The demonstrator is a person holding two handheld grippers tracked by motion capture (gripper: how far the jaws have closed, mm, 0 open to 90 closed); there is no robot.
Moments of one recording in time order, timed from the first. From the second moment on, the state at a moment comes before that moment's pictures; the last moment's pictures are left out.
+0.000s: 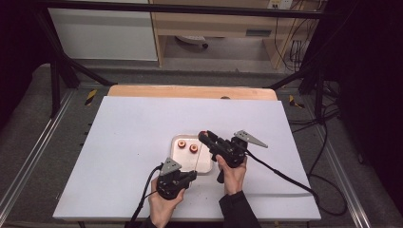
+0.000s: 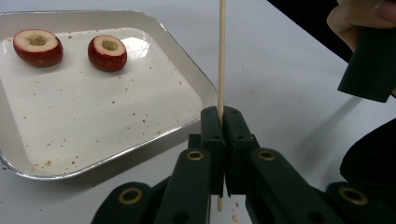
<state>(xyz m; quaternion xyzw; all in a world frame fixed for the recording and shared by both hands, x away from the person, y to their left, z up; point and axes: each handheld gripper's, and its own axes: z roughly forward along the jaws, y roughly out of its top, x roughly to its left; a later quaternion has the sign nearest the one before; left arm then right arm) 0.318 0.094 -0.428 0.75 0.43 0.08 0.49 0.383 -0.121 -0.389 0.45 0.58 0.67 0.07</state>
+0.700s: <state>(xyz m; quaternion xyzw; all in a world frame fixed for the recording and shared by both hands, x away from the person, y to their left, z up) 0.321 0.091 -0.427 0.74 0.45 0.06 0.50 0.379 -0.117 -0.396 0.44 0.60 0.67 0.06</state>
